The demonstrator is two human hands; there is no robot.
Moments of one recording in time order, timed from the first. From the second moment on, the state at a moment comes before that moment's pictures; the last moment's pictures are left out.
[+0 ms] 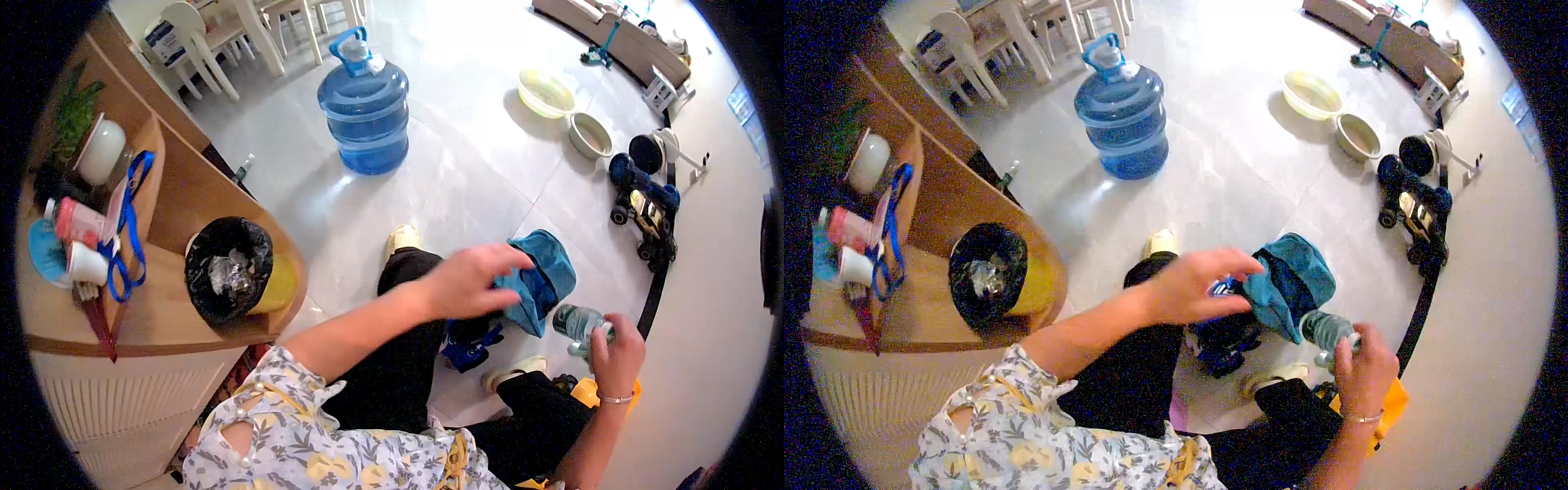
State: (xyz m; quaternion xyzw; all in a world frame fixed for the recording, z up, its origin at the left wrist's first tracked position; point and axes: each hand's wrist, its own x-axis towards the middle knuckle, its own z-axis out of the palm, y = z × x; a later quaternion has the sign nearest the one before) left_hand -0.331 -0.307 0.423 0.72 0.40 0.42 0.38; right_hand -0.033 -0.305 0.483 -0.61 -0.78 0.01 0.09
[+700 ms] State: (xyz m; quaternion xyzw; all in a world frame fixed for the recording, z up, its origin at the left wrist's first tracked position) left_hand -0.552 -0.295 0.400 0.55 0.68 0.42 0.25; right_hand -0.195 -0.303 0.496 -0.42 -0.80 0.15 0.40
